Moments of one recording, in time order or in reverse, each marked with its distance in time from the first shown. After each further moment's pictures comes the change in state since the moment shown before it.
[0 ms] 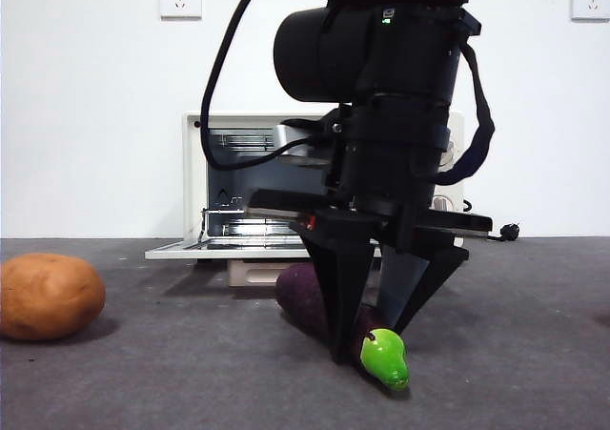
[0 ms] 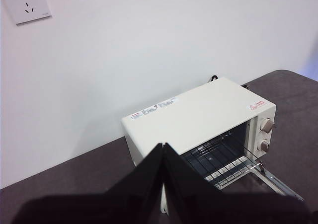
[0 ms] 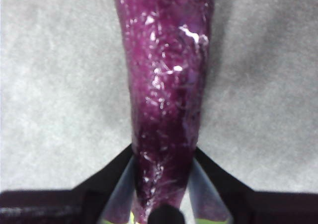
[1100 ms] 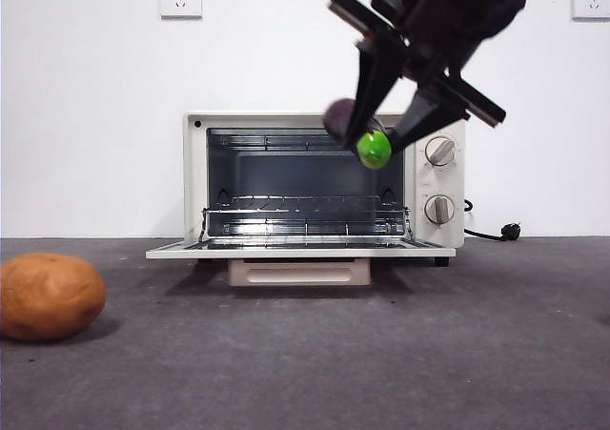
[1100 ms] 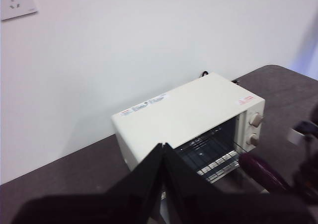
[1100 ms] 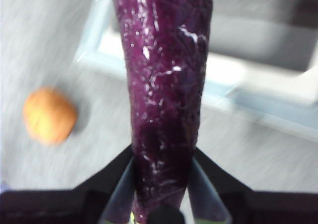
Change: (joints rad) left arm -0.040 -0.004 0.000 -0.023 0.001 0.000; right arm -0.342 -0.166 0.164 0.063 -0.316 -0.033
